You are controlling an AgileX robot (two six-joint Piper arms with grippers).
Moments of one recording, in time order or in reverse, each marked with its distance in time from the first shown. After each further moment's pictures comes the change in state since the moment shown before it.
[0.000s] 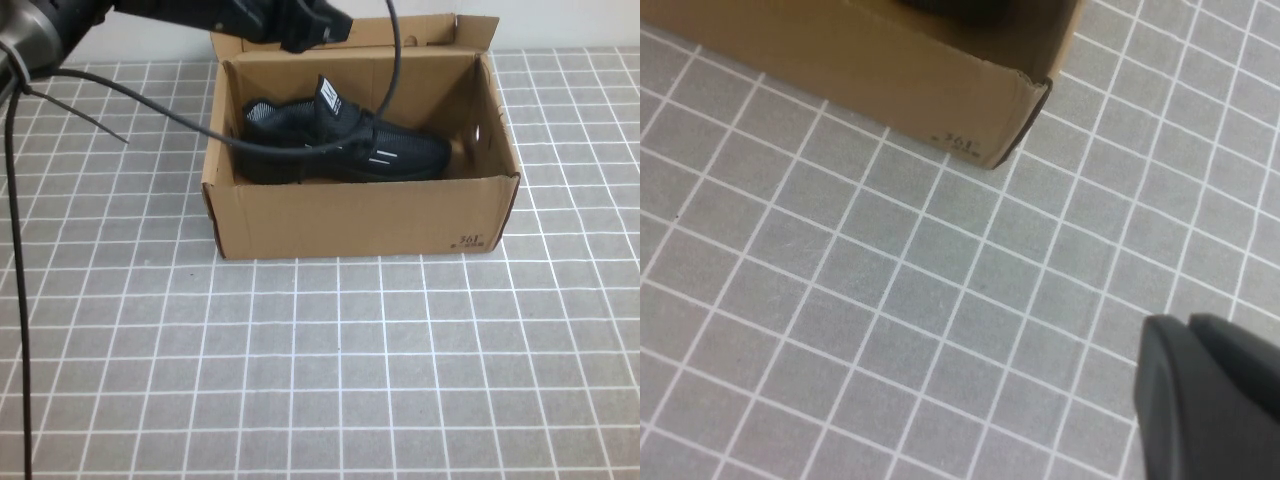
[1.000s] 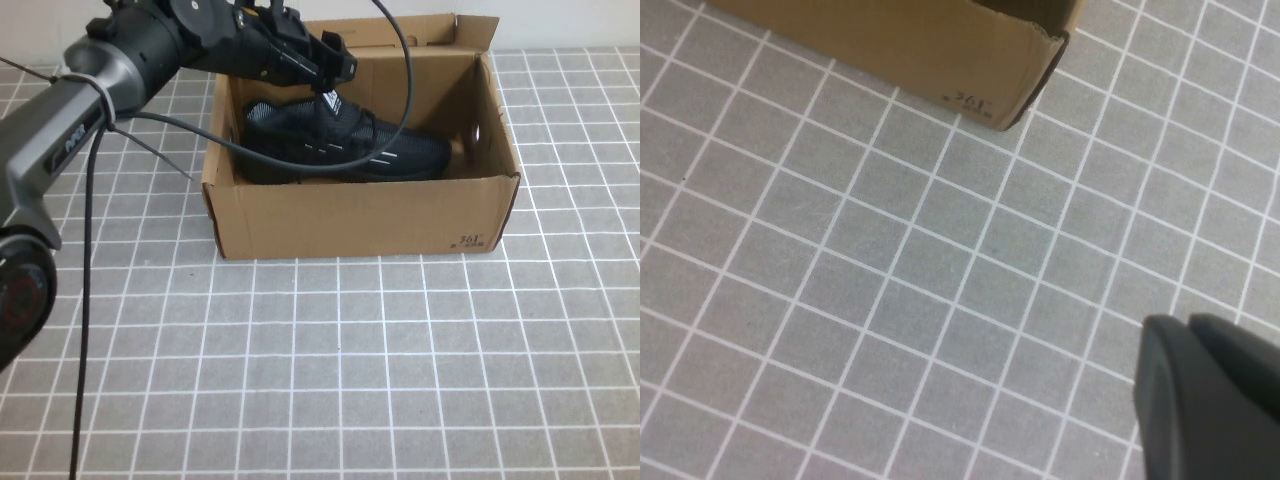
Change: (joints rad) right arm 0.000 0.000 0.011 0.023 0.035 -0.002; left arm -0.065 0.146 -0.008 0.236 -0.264 -0.305
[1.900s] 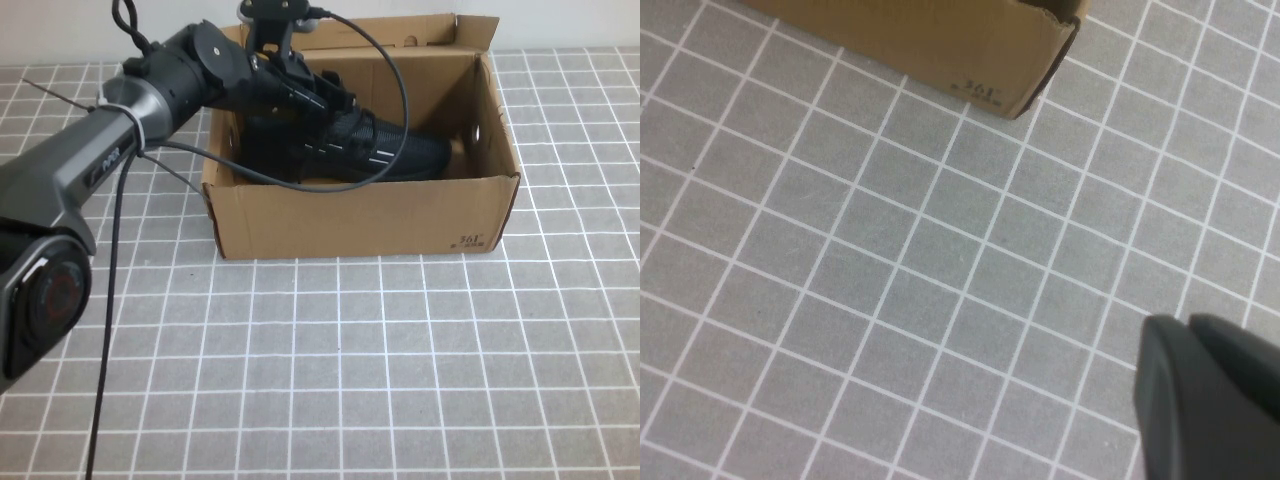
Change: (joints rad) right arm 0.000 0.000 0.000 0.015 0.012 0.000; left arm 0.000 0.107 0.000 -0.027 -0.066 -0.022
